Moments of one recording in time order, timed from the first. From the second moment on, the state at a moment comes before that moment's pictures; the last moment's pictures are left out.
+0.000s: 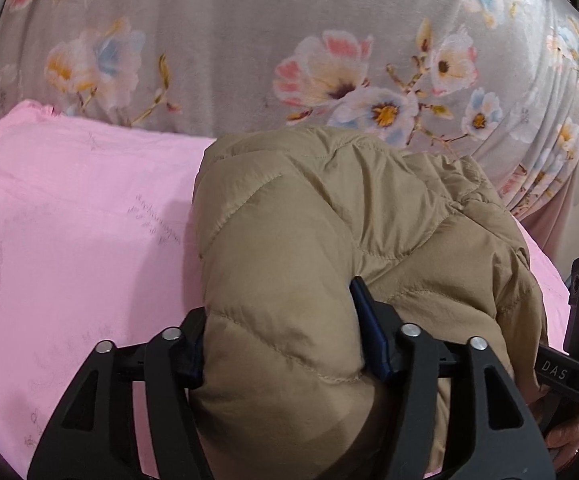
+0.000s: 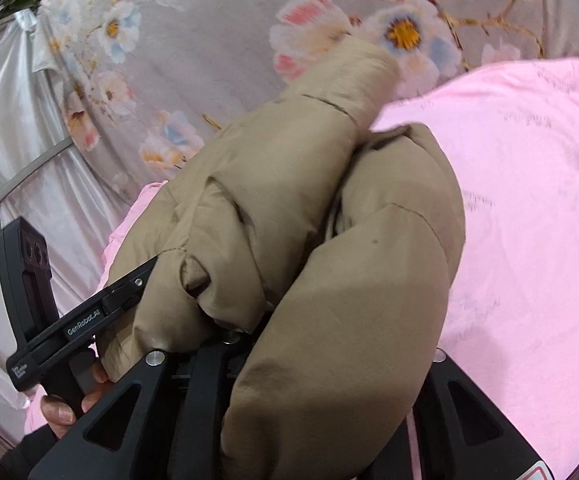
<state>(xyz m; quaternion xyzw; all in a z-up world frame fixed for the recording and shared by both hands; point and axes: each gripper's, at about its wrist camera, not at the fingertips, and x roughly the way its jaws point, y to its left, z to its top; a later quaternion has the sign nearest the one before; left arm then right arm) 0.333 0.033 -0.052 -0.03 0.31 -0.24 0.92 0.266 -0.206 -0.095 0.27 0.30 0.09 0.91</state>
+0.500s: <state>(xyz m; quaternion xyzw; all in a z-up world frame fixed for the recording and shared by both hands) 0.268 0.069 0.000 0.01 0.34 -0.07 0.94 0.135 -0.214 -0.027 0.19 0.26 0.00 0.95</state>
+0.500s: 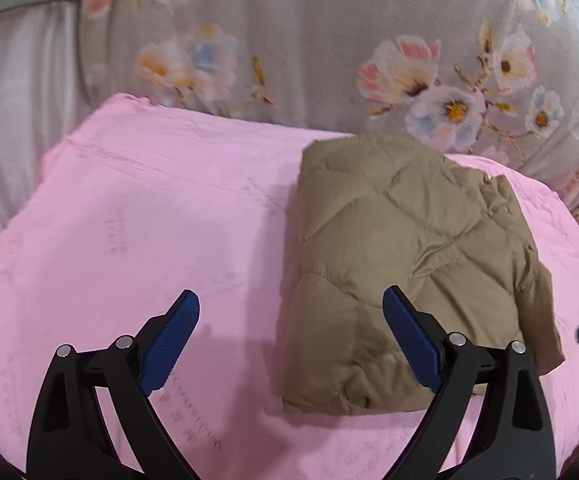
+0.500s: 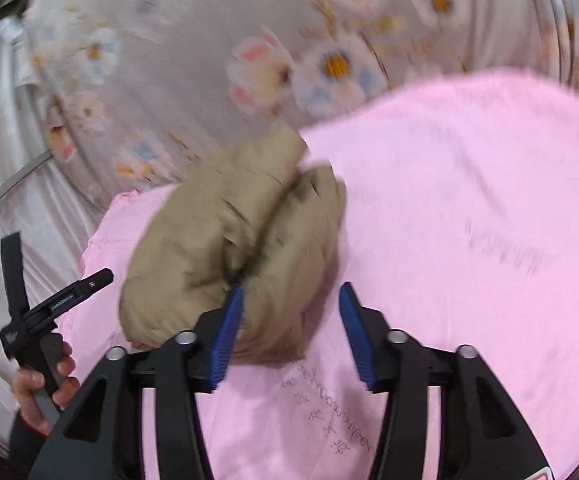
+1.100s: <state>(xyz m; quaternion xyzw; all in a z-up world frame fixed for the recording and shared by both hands) 0.269 0.025 -0.062 0.03 0.39 0.02 0.92 0.214 -0.174 -0.092 0.11 0.36 -0.04 0.93</state>
